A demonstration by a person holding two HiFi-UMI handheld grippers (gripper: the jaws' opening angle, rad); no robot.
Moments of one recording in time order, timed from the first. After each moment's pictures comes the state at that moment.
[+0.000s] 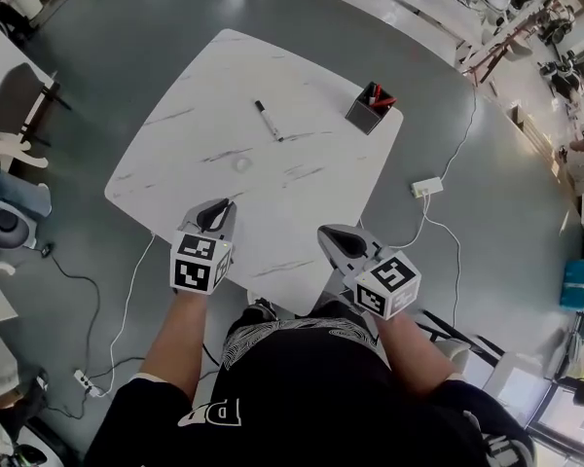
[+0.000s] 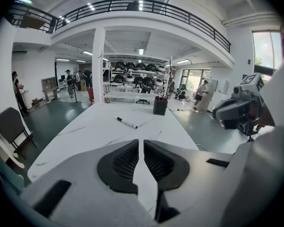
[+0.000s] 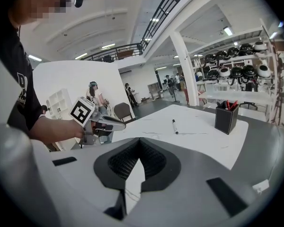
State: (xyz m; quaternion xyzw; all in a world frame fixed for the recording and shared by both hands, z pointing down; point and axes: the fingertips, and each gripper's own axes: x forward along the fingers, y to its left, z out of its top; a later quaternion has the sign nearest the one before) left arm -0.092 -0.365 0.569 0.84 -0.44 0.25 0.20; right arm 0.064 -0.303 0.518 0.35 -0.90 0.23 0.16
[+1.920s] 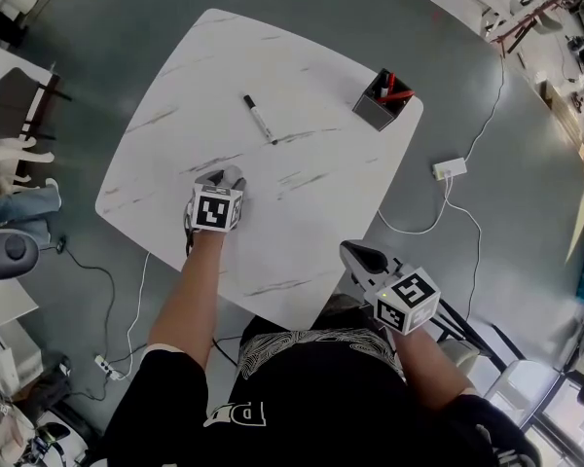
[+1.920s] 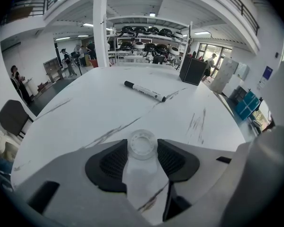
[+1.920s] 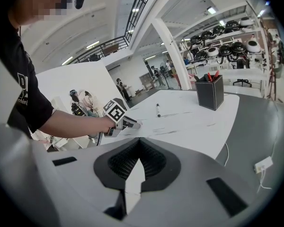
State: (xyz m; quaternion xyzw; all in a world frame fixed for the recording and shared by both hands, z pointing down) left arm -0.074 -0.492 0.743 0.75 -0.44 0.39 0.29; right arm 0.138 -0.345 0.594 0.35 -0.86 0.32 0.18
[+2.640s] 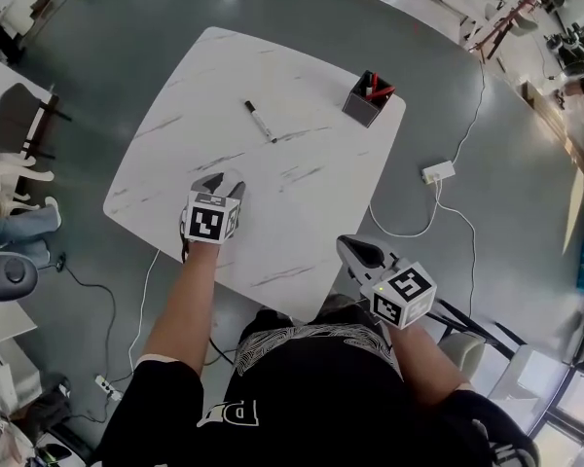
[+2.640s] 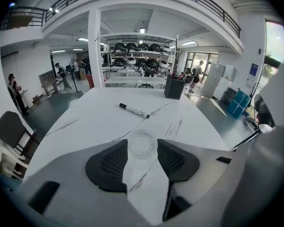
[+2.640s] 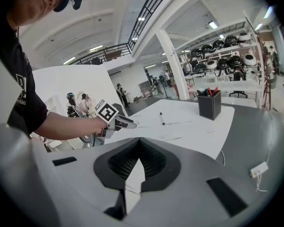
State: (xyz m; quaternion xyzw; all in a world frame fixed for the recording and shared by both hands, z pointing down) left arm -0.075 -0.456 0.661 0.80 -0.43 0.34 0.23; right arm 0.118 -0.307 0.553 0.38 -0.87 0.28 0.15
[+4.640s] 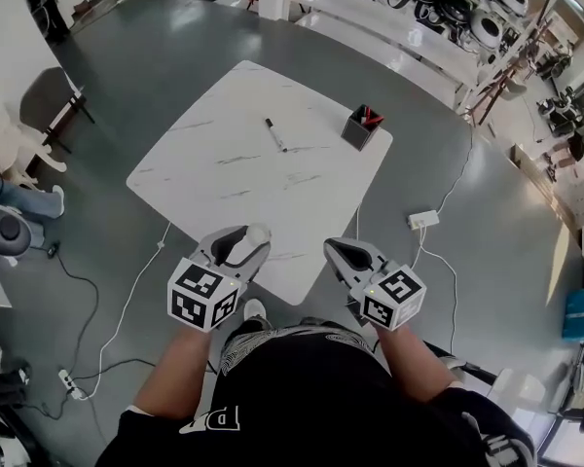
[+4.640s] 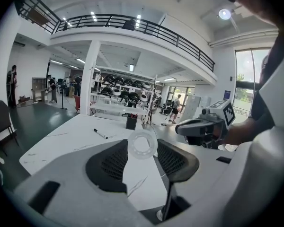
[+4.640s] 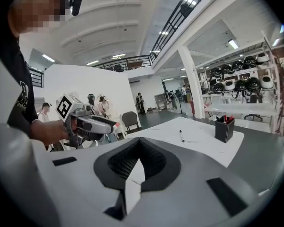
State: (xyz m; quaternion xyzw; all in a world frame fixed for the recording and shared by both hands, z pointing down) left arm -0.039 -0.216 0.459 0.89 -0.39 0.15 0.19; right arm 0.082 -0.207 0.456 0.33 -0.92 0.17 0.11
